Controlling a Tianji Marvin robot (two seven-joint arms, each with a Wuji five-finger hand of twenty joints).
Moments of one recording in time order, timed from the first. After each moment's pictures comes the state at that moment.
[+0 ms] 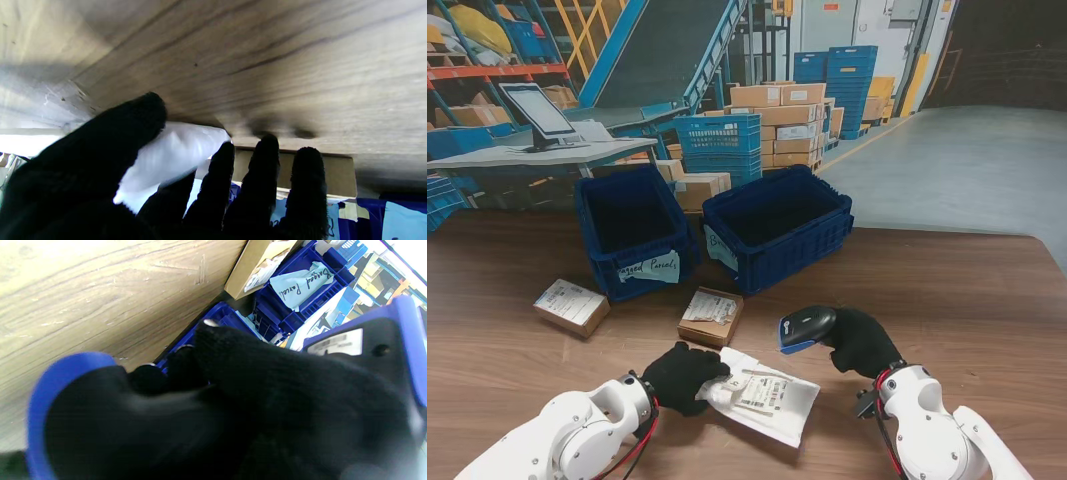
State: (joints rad) left arm 1.54 -1.02 -0.97 -1.55 0.97 -0.25 -0.06; right arm -1.82 -1.11 1.35 -1.82 -0.51 -0.02 -0.05; left_hand 0.76 -0.60 0.86 0.07 0.56 0.24 0.23 0.43 0.53 0.27 0.28 0.46 0.52 0.37 0.17 0.49 0.17 0.42 0.61 0.53; right_hand 0.96 -1.00 1.36 -0.25 0.75 -0.15 1.10 1.17 0.76 0.05 1.03 0.94 0.91 0.11 1.08 0.91 0.66 0.13 1.46 0.72
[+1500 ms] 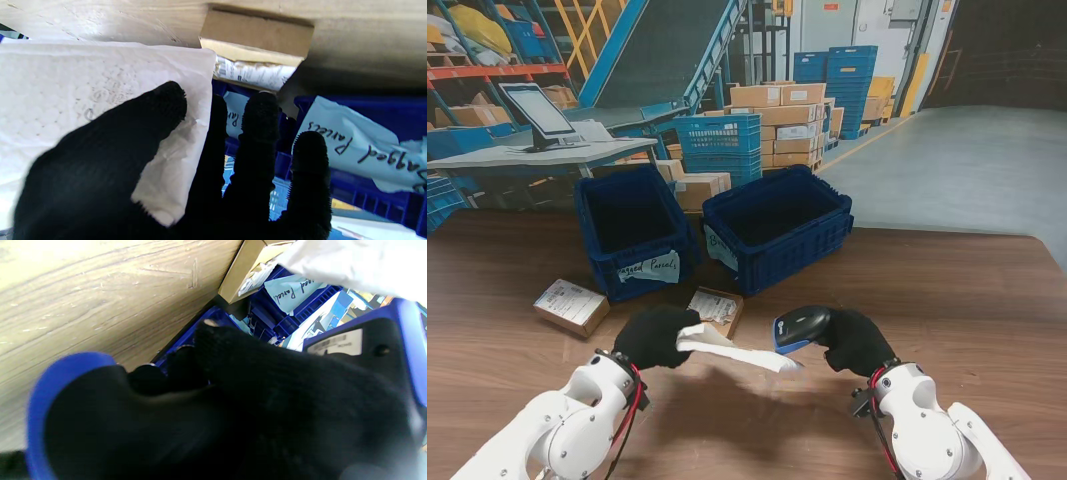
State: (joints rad) left arm 1.69 -1.08 -1.18 -1.77 0.86 -0.06 0.07; right arm -1.80 -1.11 1.32 -1.80 -0.51 -0.03 -0.05; left_hand 0.90 -0.72 0.87 -0.02 0.74 0.05 0.96 0.57 1.04 0.13 0.44 0.98 0.91 0.29 0.59 0.98 0.28 0.46 0.83 0.61; right_hand 0.96 -1.00 1.36 -0.25 0.75 -0.15 1.10 1.17 0.76 0.05 1.03 0.94 0.91 0.11 1.08 0.91 0.66 0.13 1.46 0.73
